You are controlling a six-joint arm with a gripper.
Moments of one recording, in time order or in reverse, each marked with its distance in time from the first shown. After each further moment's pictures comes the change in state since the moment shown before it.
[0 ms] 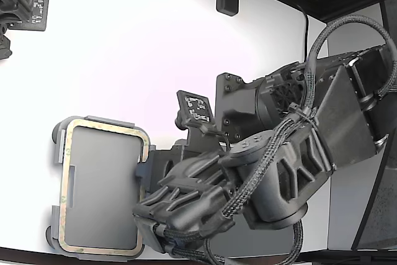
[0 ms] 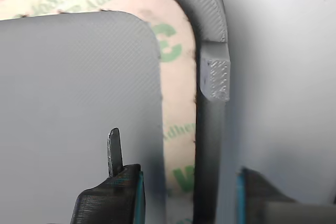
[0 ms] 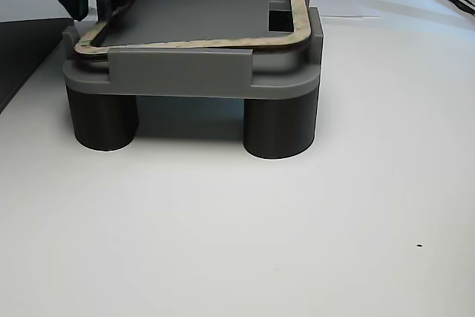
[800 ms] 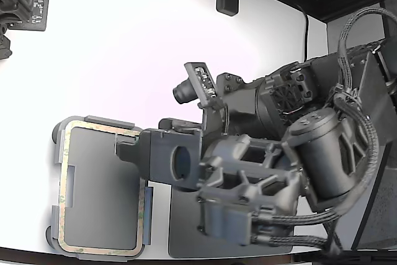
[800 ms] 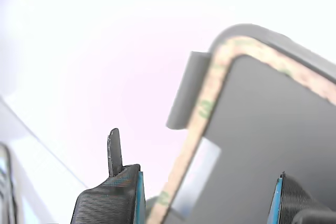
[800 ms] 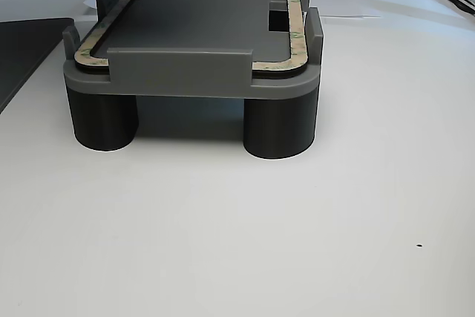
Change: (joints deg) arm 1.3 19.2 12.9 -23.1 20.7 -28.9
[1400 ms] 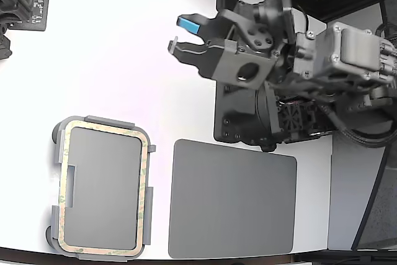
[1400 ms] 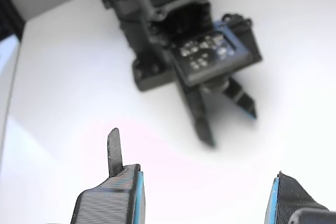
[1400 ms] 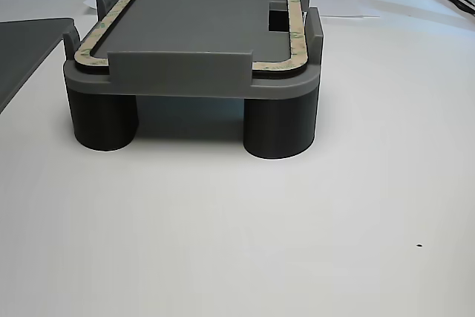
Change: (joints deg) arm -23.6 47.7 40.2 -27.3 -12.0 -75.7
